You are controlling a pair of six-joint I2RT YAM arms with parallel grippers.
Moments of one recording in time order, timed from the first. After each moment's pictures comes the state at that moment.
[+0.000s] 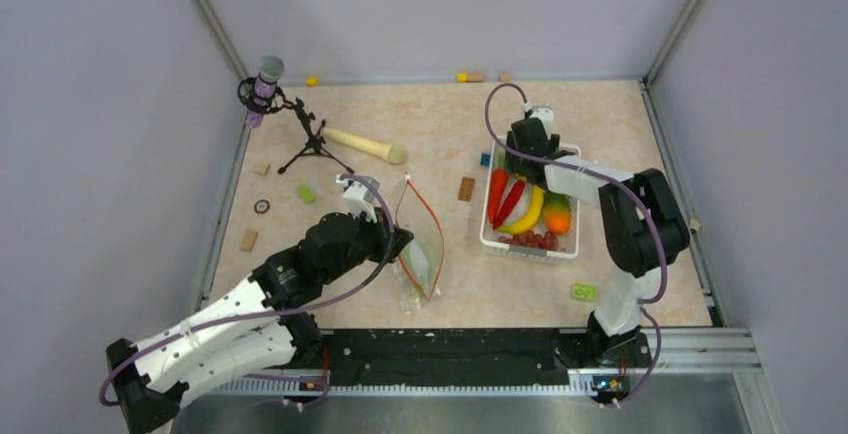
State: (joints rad) left arm -0.91 0.71 0.64 -0.30 -0.15 -0.66; right arm 0.38 1.81 1.10 -0.07 0.41 0.32
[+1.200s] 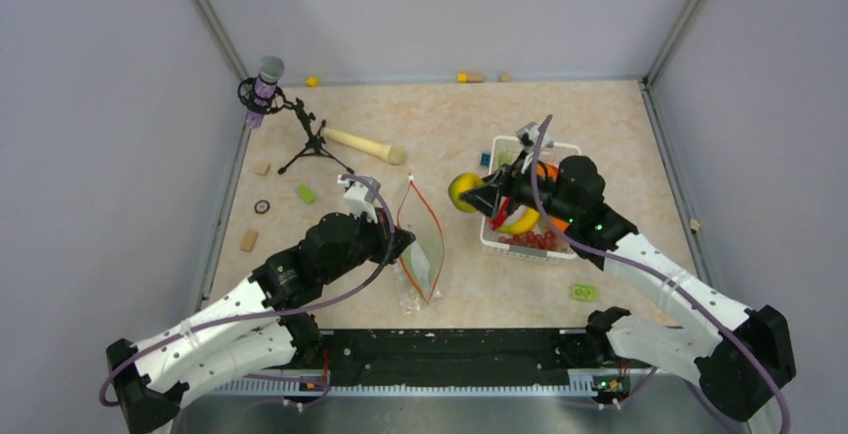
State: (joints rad) left arm -0.91 0.71 0.64 -0.29 -0.12 -0.66; right arm 0.52 1.01 0.71 0.15 -0.37 0.43
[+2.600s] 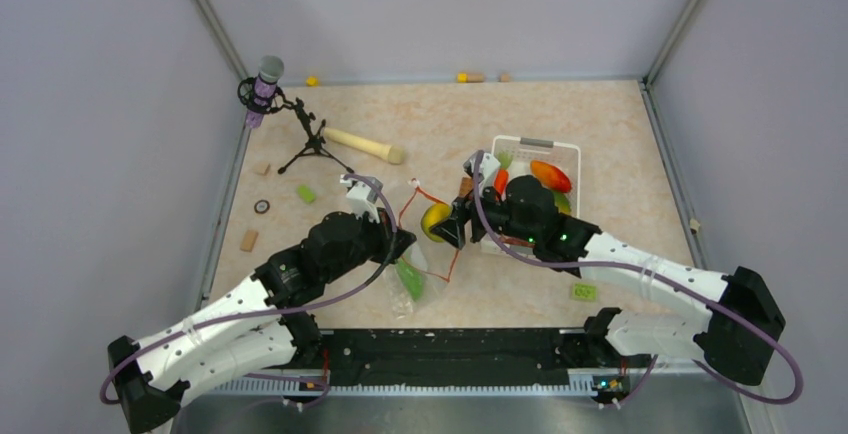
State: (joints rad) left arm -0.91 0.73 0.64 -0.29 -0.12 -0.66; right arm 0.88 1.13 0.74 0.11 -0.20 0.29
